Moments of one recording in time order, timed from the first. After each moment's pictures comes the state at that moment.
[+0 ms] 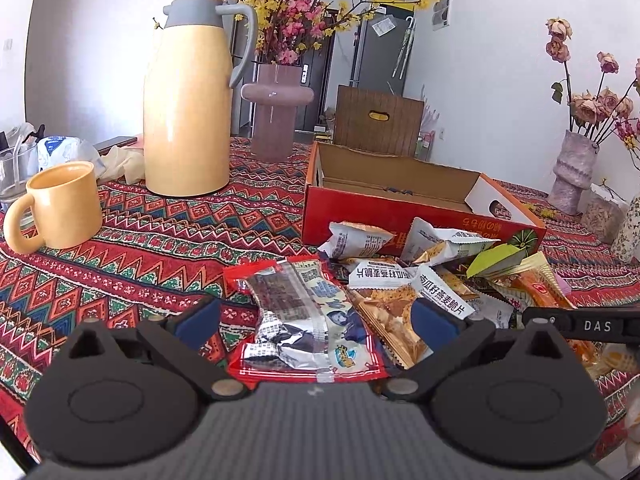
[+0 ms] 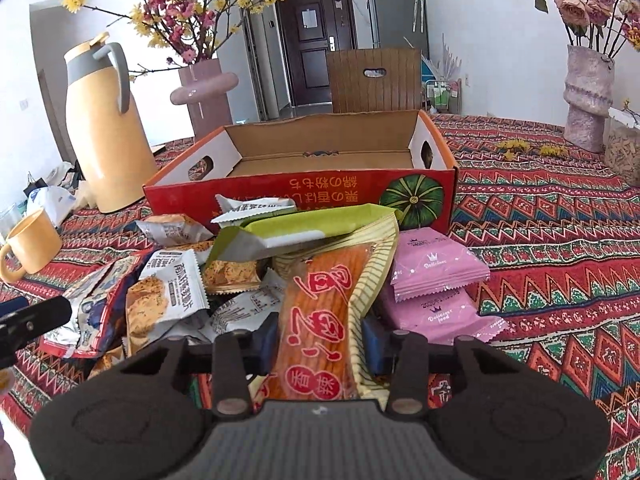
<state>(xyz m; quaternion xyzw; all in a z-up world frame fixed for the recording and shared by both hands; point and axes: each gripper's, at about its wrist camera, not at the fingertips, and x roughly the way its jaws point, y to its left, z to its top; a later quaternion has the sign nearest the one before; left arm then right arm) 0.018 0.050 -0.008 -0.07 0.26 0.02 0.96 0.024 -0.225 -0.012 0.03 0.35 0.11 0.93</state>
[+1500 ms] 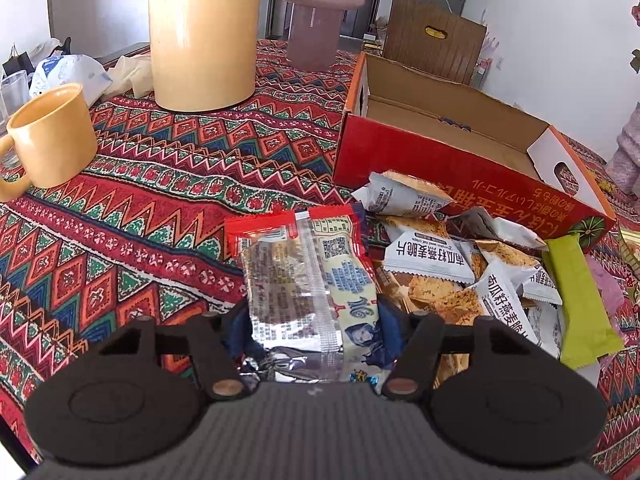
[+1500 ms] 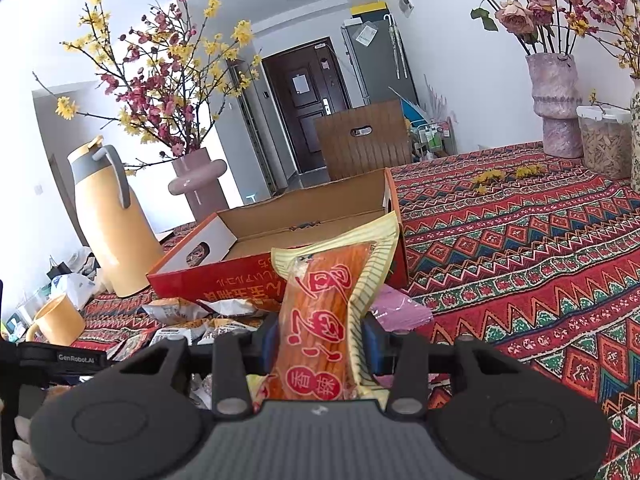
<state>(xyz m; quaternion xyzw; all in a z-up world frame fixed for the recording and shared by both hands) 0.096 0.055 -0.021 -0.10 0.41 0.08 0.90 0.015 -0.290 -0.002 0.12 0.26 0.12 0.95</state>
